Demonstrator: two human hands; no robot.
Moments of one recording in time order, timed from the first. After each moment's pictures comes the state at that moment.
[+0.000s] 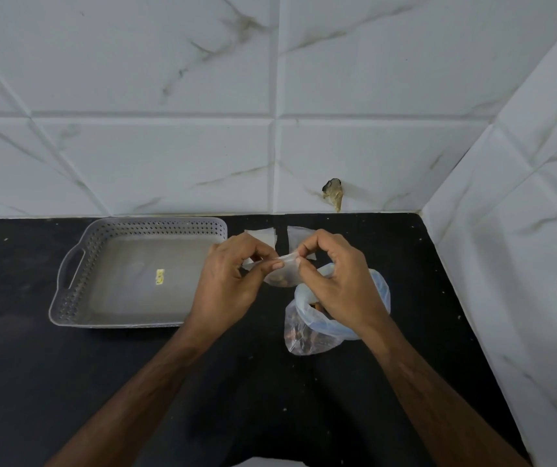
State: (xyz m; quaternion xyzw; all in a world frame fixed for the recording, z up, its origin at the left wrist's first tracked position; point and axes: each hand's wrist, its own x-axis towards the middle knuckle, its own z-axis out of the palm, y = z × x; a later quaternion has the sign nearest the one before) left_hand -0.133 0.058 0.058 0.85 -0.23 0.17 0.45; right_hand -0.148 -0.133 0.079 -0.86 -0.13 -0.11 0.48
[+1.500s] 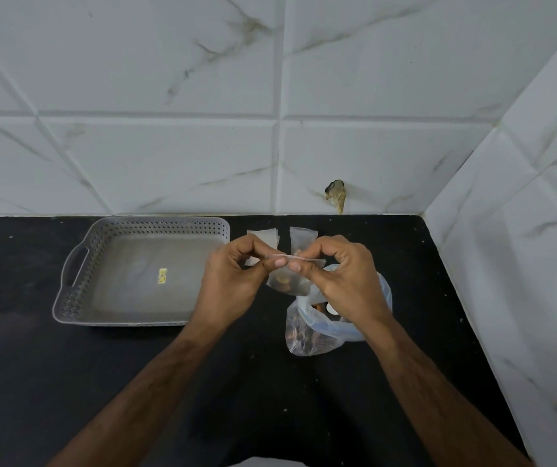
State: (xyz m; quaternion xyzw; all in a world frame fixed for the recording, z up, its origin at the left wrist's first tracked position) left_hand -0.136 0.049 0.061 0.75 -0.13 0.06 0.65; right_hand -0.144 -0.137 0.076 -0.84 -0.10 -0.09 0.52
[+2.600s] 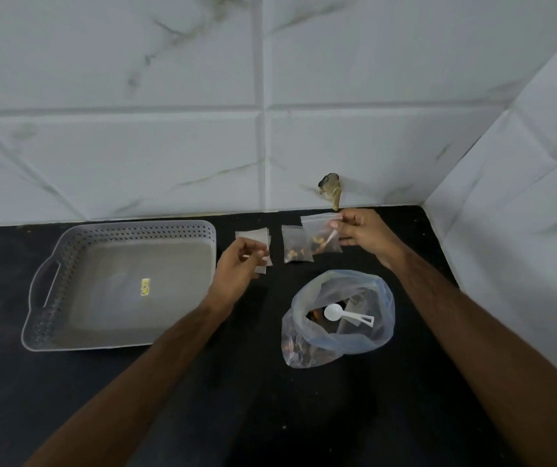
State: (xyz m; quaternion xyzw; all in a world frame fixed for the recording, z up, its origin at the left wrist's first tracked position) left_hand -0.047 0.038 -0.043 0.75 0.08 -0.13 0.64; right_hand -0.004 -0.235 -0.006 -0.79 0.08 0.16 0.58
